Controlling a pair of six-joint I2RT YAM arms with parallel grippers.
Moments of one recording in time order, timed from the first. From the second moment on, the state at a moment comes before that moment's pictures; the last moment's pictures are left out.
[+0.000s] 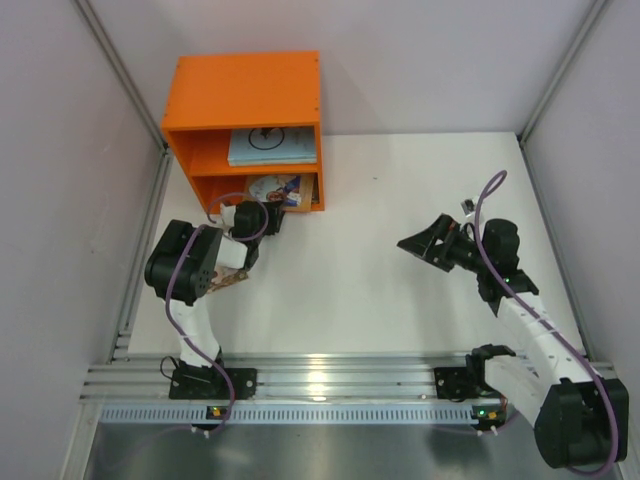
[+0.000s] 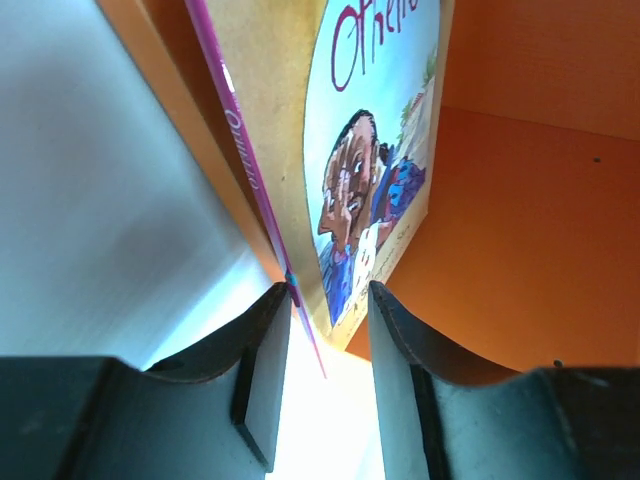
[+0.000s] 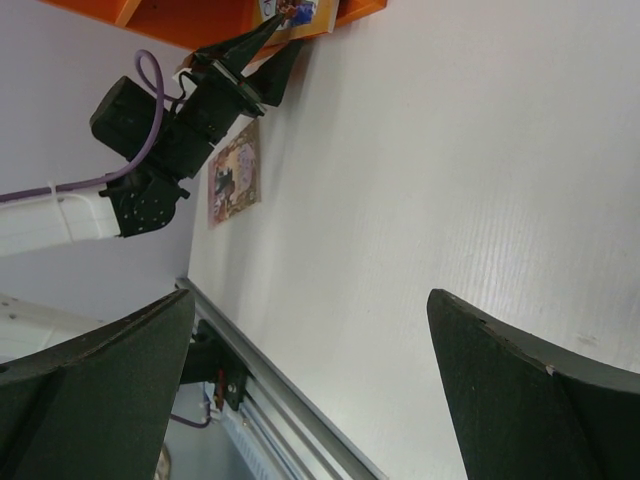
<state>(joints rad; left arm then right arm) -0.24 1.92 0.76 0.77 -0.09 -1.55 0.09 0.91 0.50 0.01 -0.68 0.76</state>
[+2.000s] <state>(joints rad) -0.30 2.00 0.89 0.71 -0.12 -1.55 0.08 0.91 0.50 0.01 -0.68 0.76</state>
